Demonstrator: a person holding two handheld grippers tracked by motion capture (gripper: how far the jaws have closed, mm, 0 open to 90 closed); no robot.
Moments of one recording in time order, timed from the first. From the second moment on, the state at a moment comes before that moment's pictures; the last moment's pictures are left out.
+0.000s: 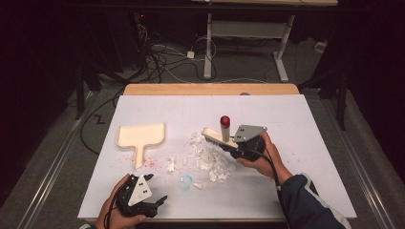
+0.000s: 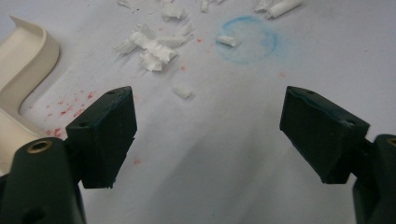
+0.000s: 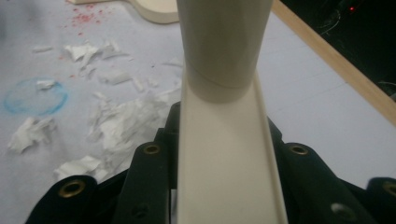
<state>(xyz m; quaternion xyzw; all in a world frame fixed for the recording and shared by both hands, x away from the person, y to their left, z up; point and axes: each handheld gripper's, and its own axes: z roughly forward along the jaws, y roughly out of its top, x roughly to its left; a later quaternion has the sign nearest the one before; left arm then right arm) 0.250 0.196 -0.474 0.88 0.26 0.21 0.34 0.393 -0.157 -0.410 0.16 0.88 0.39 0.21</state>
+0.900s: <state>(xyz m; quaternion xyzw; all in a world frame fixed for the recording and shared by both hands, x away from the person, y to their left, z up) 0.251 0.197 -0.477 0.88 0.27 0.20 0.34 0.479 -0.074 -0.454 0.15 0.89 0.38 0.20</state>
